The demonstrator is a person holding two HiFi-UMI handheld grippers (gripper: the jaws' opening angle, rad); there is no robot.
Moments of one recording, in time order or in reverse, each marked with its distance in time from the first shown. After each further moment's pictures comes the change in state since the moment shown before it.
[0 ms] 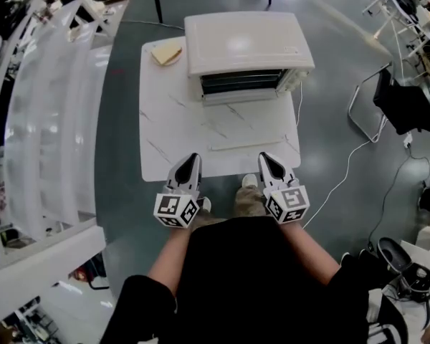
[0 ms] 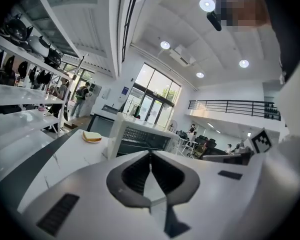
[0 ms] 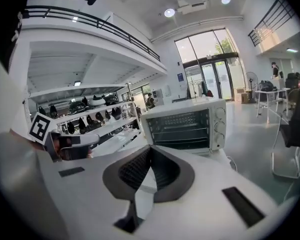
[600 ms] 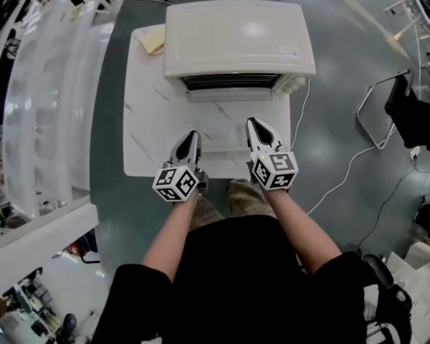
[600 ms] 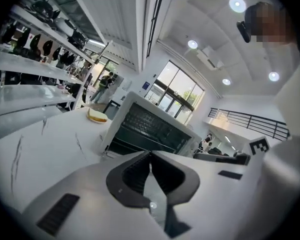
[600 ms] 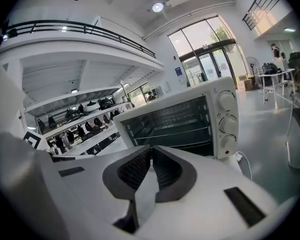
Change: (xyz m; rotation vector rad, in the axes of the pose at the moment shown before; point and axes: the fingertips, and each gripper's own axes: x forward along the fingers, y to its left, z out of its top) left arm 0.139 0.006 -0.048 -0.233 0.019 0.158; right arm 0.119 -0.117 0.015 0.115 0.013 0.078
